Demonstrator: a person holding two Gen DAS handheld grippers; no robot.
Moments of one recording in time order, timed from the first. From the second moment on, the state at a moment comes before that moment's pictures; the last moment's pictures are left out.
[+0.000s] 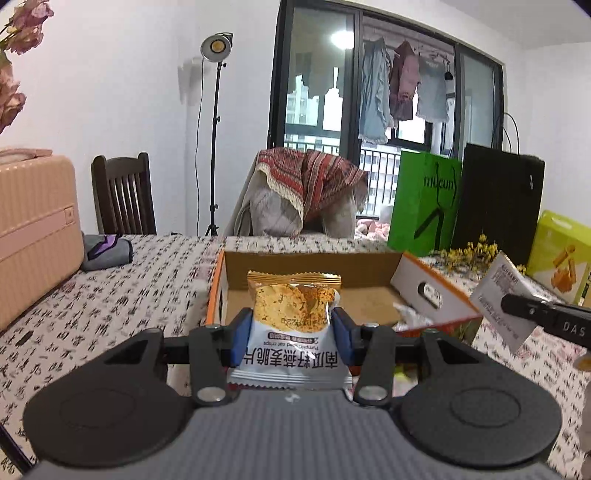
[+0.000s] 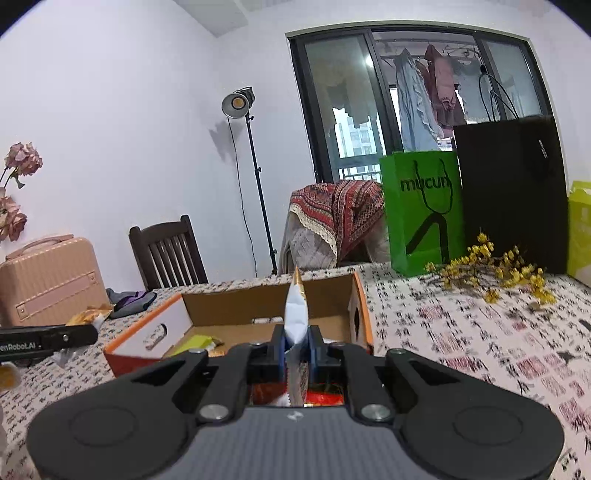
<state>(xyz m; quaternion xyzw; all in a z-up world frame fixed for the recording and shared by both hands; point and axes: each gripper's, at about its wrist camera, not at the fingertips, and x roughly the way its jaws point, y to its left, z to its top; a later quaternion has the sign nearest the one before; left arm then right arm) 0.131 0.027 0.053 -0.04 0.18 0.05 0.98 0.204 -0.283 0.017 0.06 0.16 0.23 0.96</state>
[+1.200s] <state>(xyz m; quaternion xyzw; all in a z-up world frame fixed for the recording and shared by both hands) 0.244 0.041 0.027 -0.07 0.19 0.09 0.98 0.312 -0.217 0.001 0.06 0.21 0.23 0.95</state>
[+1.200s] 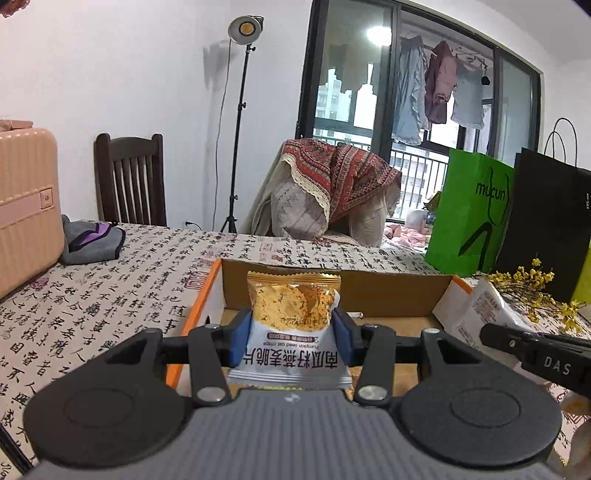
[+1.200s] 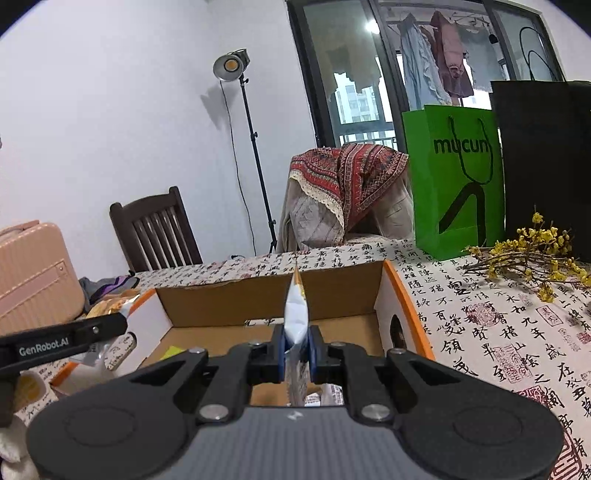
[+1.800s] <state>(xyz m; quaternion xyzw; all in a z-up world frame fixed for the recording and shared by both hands) 0.226 0.044 0.036 -0.11 0.14 0.10 0.98 0.294 -0.231 0.012 0.07 0.15 0.22 0.96</state>
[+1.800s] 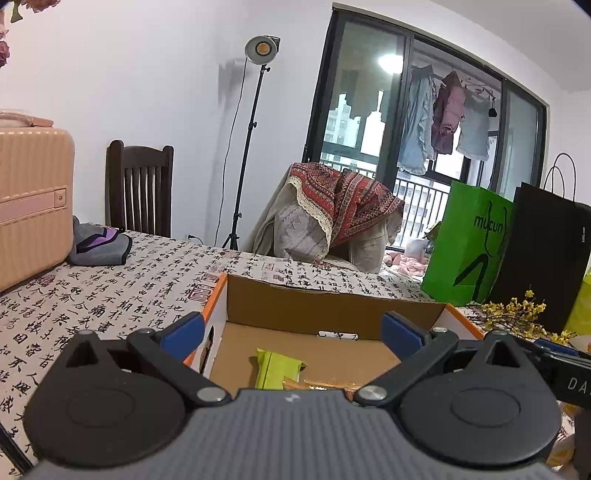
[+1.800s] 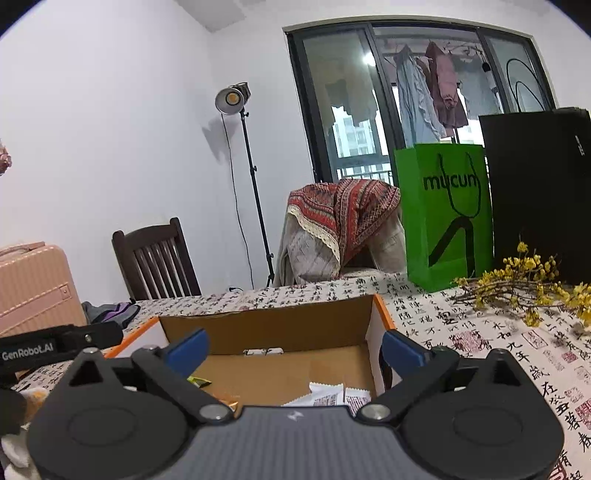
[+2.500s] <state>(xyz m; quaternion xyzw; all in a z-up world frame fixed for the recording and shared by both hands) 0.152 0.048 0.062 -0.10 0.15 0.07 0.98 0.219 -0.266 0.038 0.03 0.17 0.22 0.96</state>
